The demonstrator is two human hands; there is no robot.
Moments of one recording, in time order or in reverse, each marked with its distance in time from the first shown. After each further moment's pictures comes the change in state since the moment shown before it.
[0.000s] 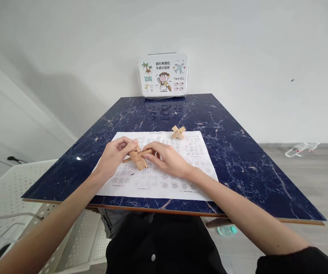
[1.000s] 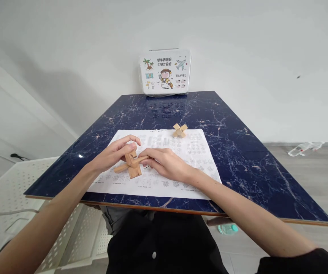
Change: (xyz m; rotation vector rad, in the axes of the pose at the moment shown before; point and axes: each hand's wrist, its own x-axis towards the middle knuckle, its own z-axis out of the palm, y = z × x) left_hand 0.006 0.008 -0.025 0.129 -0.456 -0.027; right_hand -0.006 -0.011 0.004 -0.005 -0.113 -0.100
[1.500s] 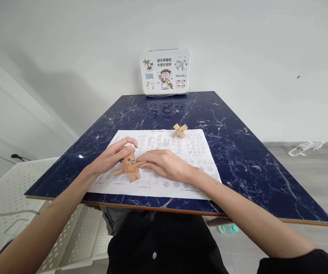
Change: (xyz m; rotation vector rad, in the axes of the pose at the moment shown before) left_hand -0.006 -0.009 -0.004 0.024 -0.013 0.042; right_hand 0.002 0.001 -0.002 -0.010 -0.051 -0.067
